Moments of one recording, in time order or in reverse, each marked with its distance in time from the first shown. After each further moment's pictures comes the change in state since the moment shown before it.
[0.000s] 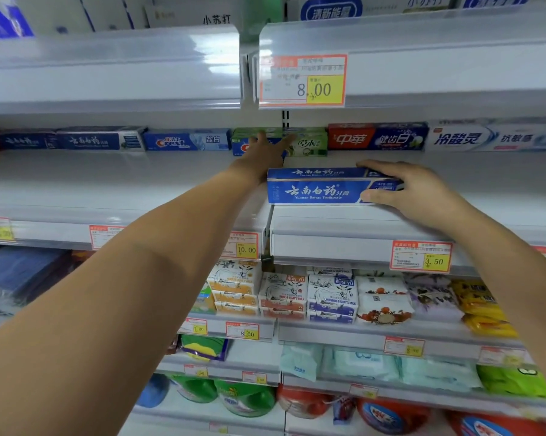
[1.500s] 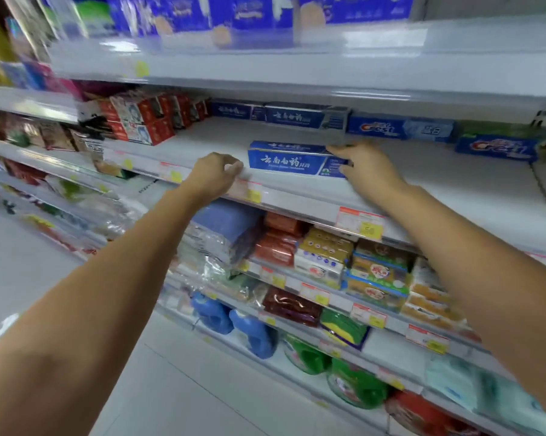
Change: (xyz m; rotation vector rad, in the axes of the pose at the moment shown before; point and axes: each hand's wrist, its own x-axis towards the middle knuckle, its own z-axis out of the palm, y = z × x) left_hand -0.246 -0.400 -0.027 -0.364 0.270 -0.452; right_hand 0.129 -0.320 0.264 -0.038 -0.098 -0.288
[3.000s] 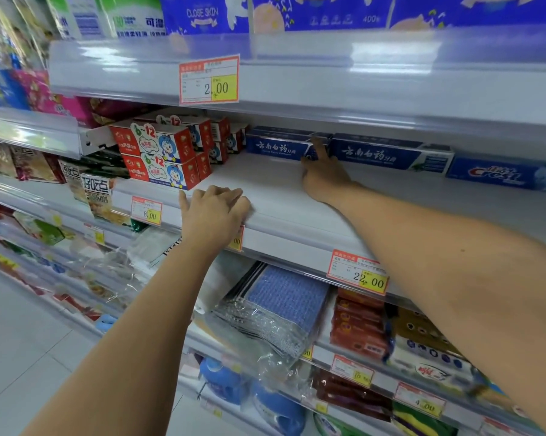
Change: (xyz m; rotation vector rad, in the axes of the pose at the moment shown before) left_hand 0.113 -0.157 -0.008 0.176 0.098 -0.037; right_hand 0.227 -0.105 0.167 -0.188 -0.160 0.121
